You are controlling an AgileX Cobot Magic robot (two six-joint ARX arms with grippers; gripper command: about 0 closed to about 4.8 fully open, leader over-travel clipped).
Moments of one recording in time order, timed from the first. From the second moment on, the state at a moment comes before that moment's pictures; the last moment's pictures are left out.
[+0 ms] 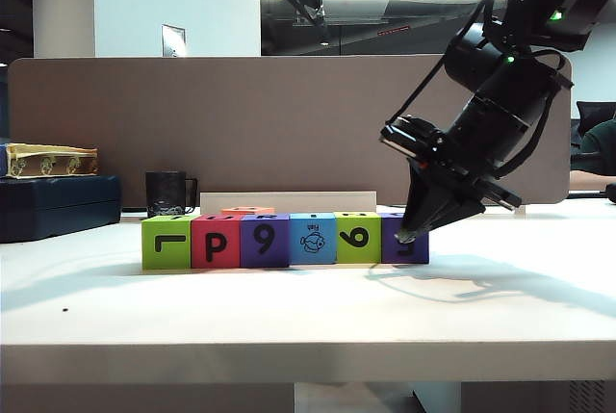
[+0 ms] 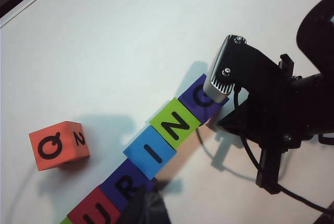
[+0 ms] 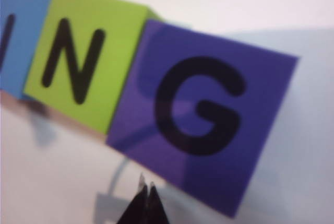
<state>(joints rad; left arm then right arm) -0.62 2.22 2.75 -1.43 0.06 0.14 0.30 1.87 1.23 -0.35 -0.42 0.12</state>
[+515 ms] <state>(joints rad) -0.59 2.22 2.75 -1.43 0.06 0.14 0.31 1.77 1.23 -0.44 -0.52 0.13</state>
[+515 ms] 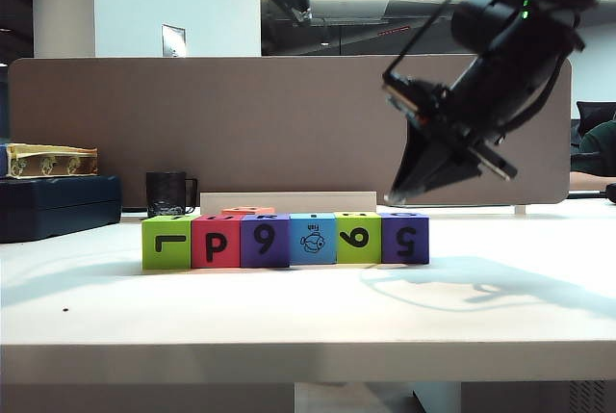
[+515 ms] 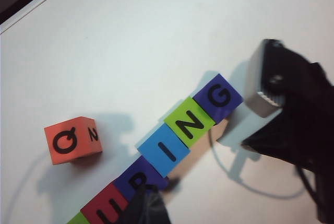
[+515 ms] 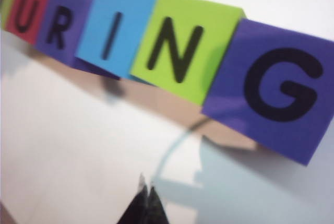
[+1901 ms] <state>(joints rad) -0.45 2.00 2.36 -1.44 0.02 0.07 0.31 1.27 1.23 -0.67 -0.40 0.10</state>
